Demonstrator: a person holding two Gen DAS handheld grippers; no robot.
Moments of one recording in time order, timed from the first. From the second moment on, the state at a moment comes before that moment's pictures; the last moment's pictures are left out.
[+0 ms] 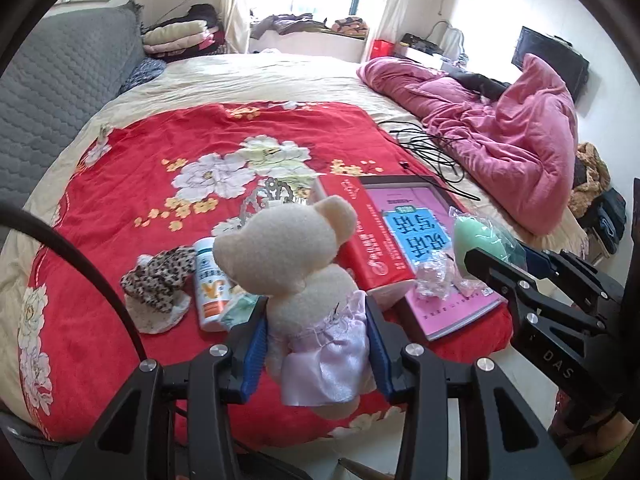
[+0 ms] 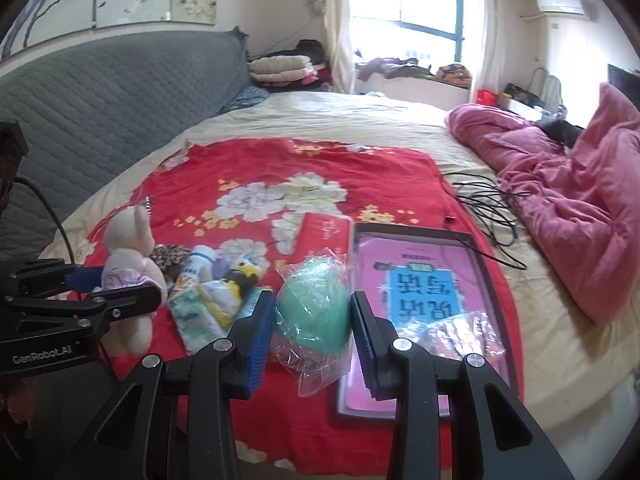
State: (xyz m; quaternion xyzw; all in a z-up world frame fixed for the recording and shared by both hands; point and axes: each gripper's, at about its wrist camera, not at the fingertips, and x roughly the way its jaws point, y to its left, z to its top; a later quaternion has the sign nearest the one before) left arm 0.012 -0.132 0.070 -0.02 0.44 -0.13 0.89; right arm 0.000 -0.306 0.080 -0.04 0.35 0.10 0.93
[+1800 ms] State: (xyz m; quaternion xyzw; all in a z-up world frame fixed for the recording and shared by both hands) left arm 0.046 -0.271 0.033 0.04 0.46 -0.21 0.86; right arm 0.000 -0.443 0.046 0.03 0.37 -0.03 0.93
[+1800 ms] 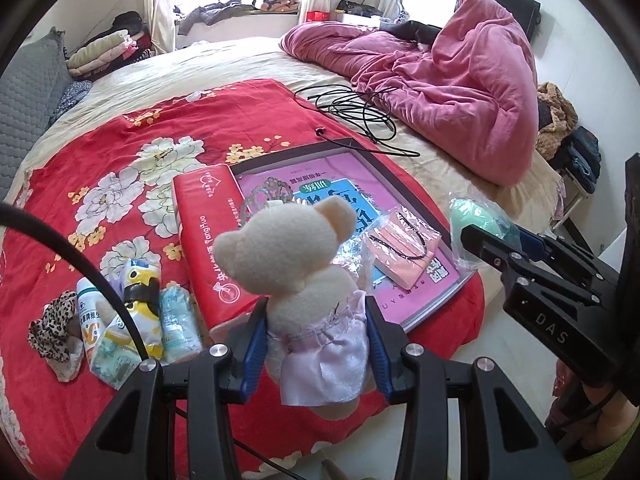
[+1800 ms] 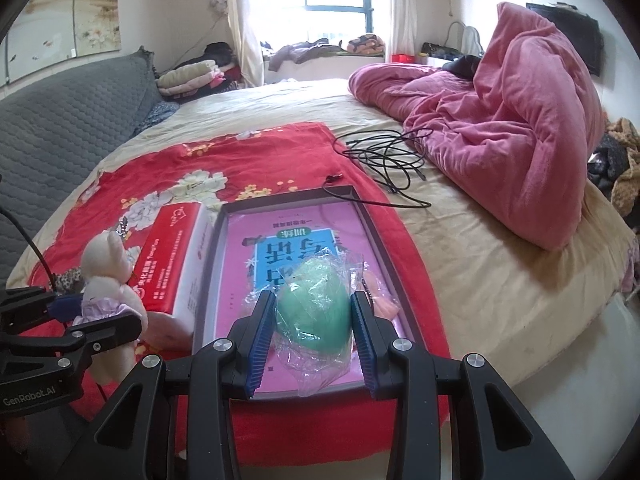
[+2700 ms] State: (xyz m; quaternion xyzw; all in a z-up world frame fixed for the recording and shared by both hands) left arm 0.071 -0.352 -0.039 0.11 0.51 -0.28 0.81; right arm 0.021 -0.480 -0.003 0.06 0.42 -0.06 0.91
